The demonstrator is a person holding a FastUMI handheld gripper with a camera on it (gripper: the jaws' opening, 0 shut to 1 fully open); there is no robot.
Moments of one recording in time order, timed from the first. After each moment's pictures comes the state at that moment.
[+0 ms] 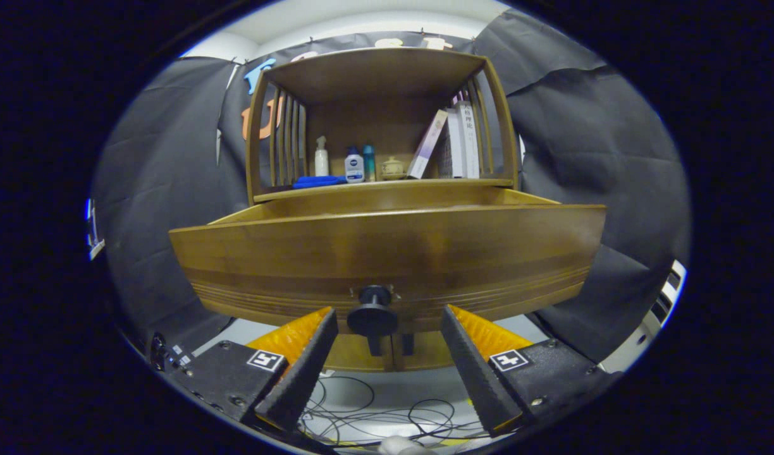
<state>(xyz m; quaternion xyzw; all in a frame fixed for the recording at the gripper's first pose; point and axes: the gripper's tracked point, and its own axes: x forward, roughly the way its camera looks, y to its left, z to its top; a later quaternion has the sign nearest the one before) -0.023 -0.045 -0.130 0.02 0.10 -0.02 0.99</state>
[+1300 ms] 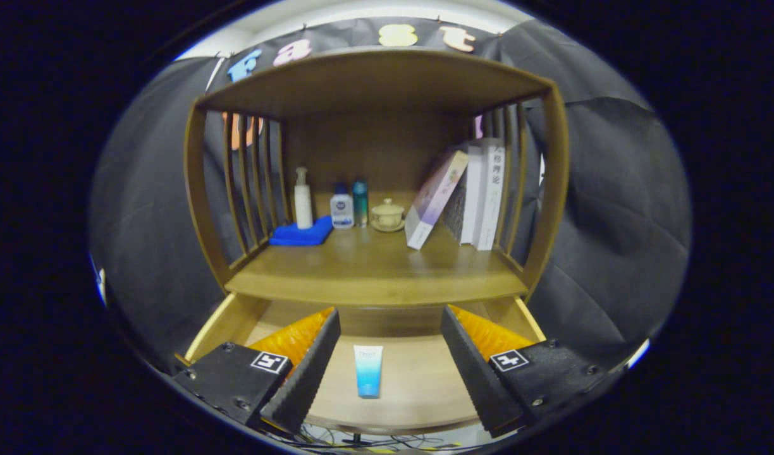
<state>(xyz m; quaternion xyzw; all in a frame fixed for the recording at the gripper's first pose) 0.125 -0.043 0.057 -0.04 0.20 -0.01 0.98</state>
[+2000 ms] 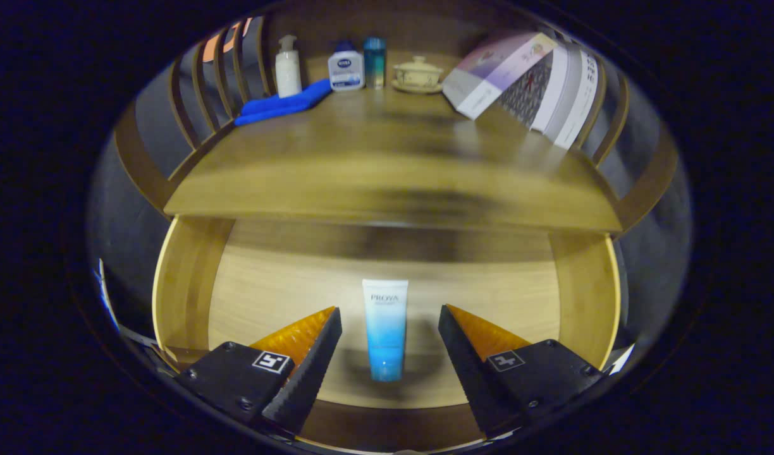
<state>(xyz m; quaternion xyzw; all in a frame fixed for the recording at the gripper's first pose) 0.157 -0.025 -0.078 -0.01 0.51 0.00 0.86</state>
